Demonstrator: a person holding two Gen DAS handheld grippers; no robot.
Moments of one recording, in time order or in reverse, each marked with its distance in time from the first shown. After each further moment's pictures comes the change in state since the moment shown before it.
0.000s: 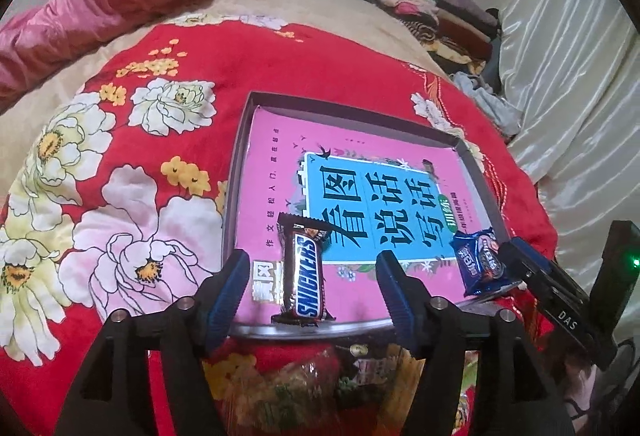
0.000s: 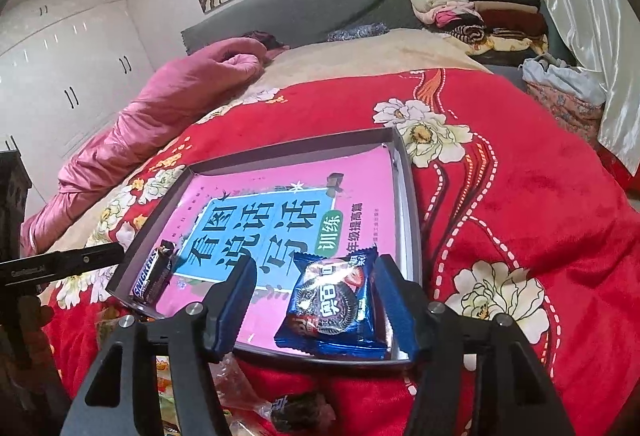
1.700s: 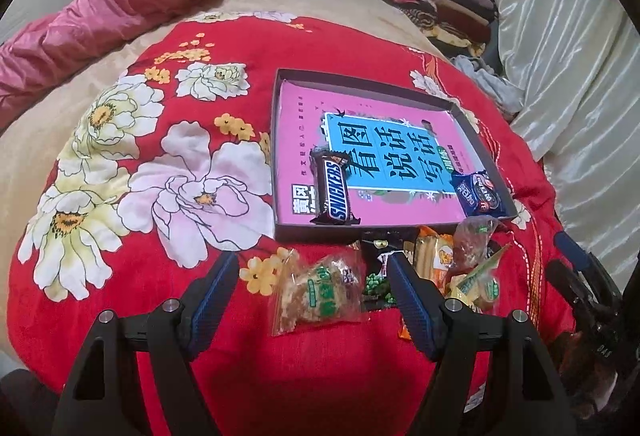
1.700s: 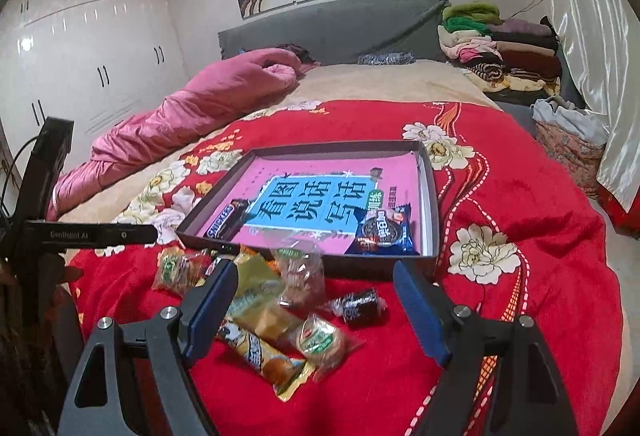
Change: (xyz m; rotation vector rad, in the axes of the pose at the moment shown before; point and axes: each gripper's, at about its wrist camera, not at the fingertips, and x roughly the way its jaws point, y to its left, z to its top) left arm -0.059 0.013 -0.053 0.050 0.032 0.048; right arm -0.096 0.054 -0.057 -0.134 -0.066 0.018
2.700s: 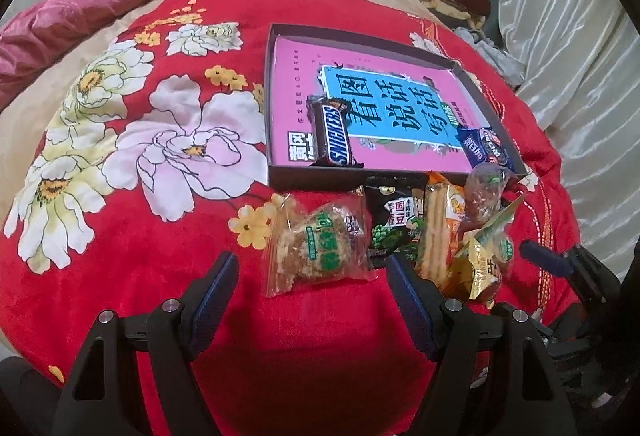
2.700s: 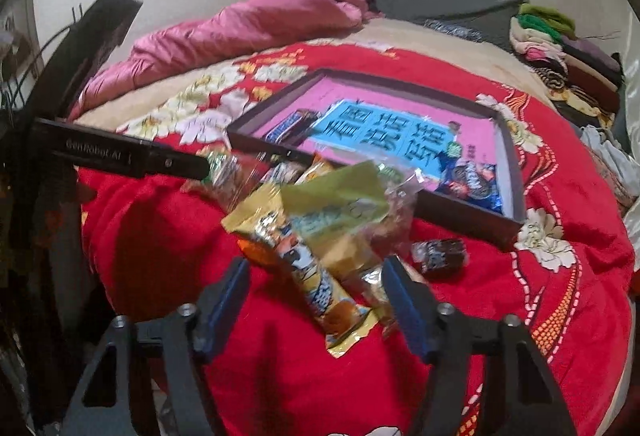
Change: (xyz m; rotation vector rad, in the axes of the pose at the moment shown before) left arm 0.021 -0.001 -0.024 0.023 0.100 -0.001; right arm 0.037 0.060 -0.036 -0.260 0.230 0.084
